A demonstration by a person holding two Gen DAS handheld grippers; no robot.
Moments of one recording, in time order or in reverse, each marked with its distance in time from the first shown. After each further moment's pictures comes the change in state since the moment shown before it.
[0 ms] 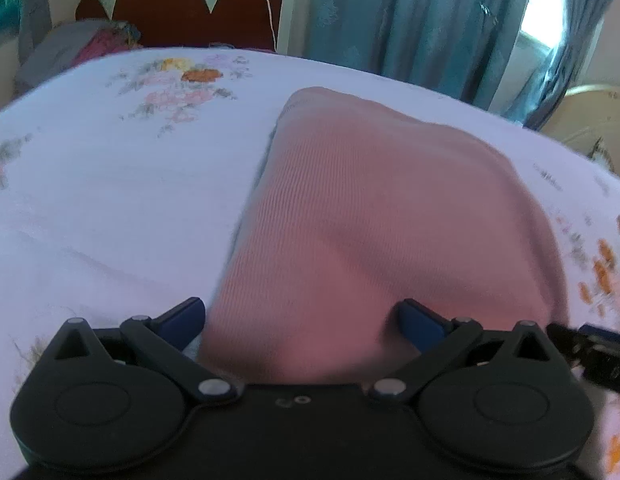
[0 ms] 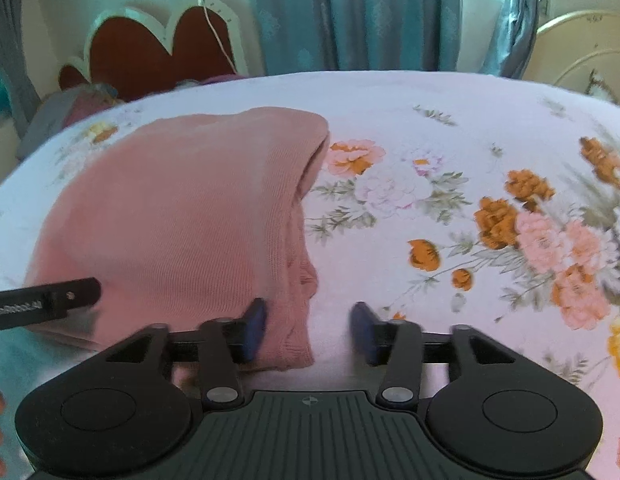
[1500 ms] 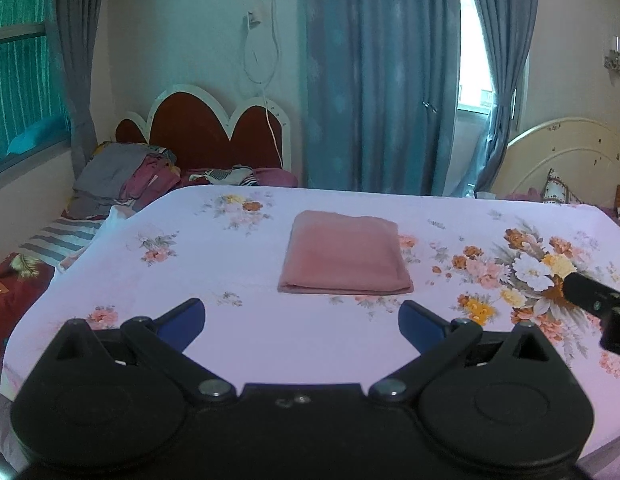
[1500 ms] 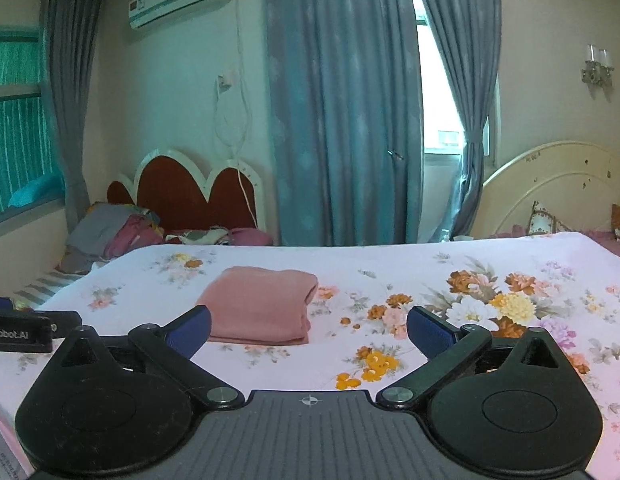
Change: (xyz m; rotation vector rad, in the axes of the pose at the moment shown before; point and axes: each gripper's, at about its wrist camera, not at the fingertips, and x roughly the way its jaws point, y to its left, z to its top) left arm -0.402 -0.042 -0.128 0.147 -0.314 0.092; right arm -0.418 0.018 -0.147 -0.055 -0.499 0.021
